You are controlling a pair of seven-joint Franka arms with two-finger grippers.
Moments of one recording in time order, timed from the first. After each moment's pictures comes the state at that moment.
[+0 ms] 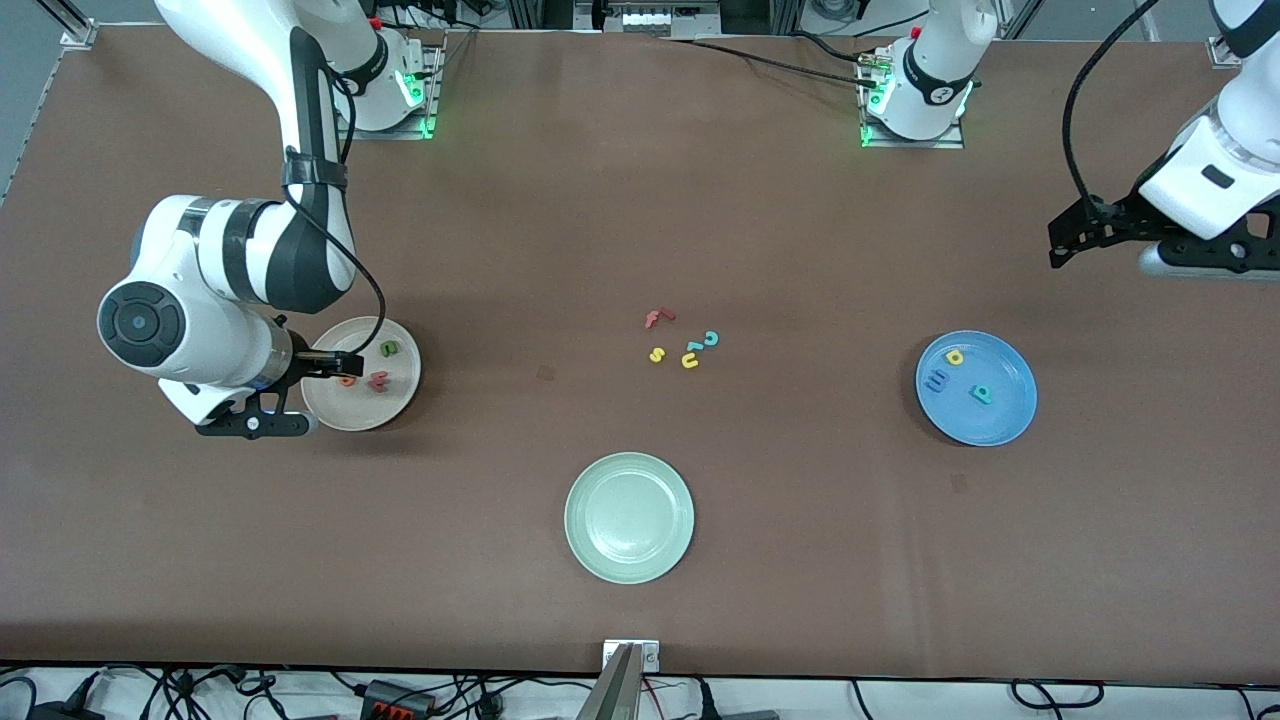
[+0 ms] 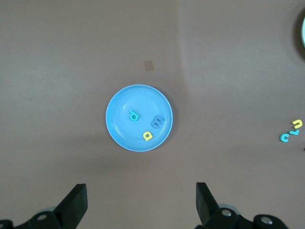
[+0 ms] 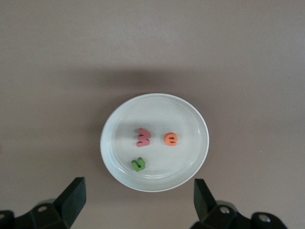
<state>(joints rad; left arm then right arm) 0.00 -0.08 -0.05 -1.75 0.03 1.71 -0.01 0.86 0.59 -0.87 -1.56 0.38 1.79 -0.07</state>
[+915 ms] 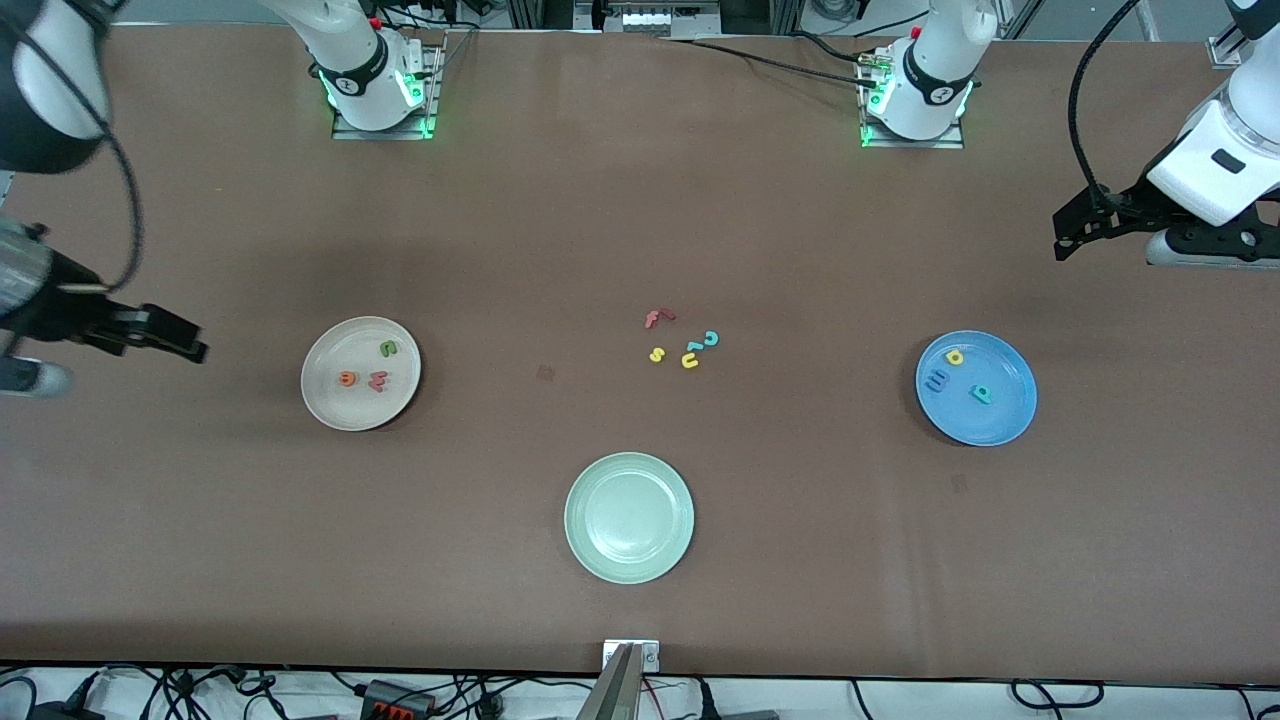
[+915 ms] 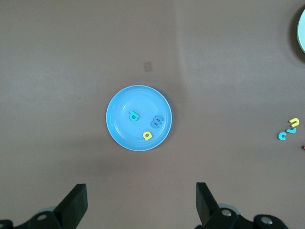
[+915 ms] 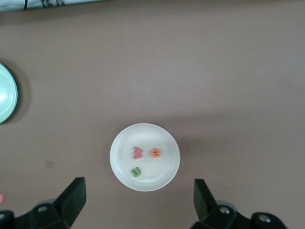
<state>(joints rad) -0.01 -0.08 -0.05 -1.74 0.03 1.69 -0.01 0.16 0.24 -0.21 -1.41 0.10 1.71 0.07</state>
